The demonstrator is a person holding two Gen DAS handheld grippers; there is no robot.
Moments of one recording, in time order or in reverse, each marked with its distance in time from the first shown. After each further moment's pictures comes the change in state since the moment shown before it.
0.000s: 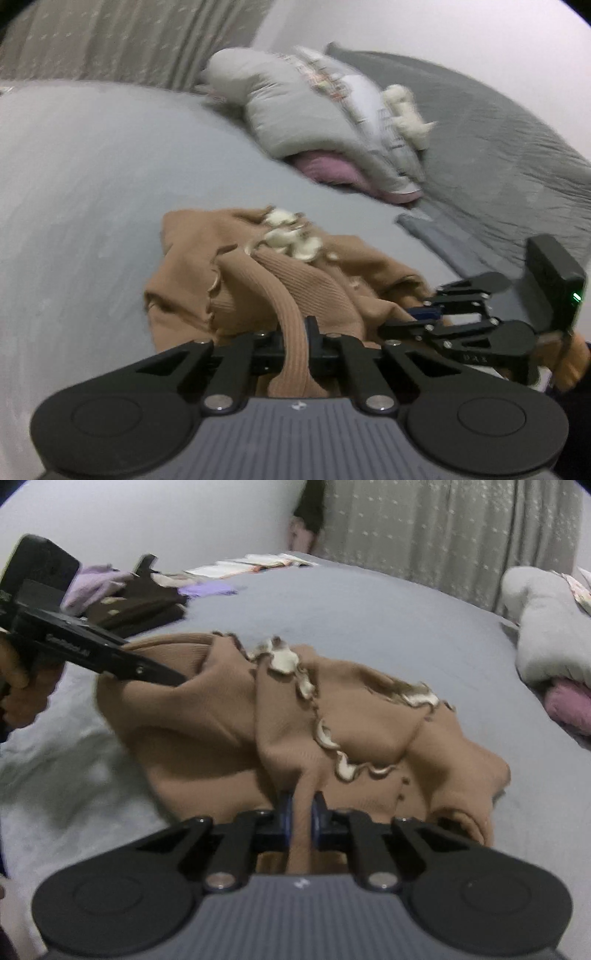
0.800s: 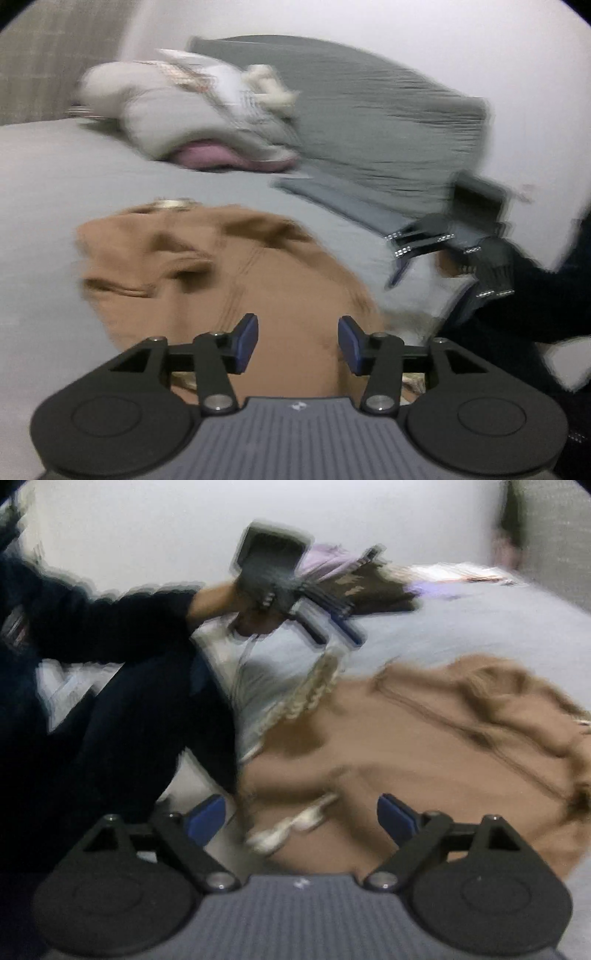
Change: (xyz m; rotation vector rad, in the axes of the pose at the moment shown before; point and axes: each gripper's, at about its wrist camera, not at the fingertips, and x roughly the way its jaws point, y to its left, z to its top) left arm -0.037 0.010 -0.008 0.123 0.070 -0.038; right arm -0.109 0.007 -0.043 -0.211 -0.025 0.503
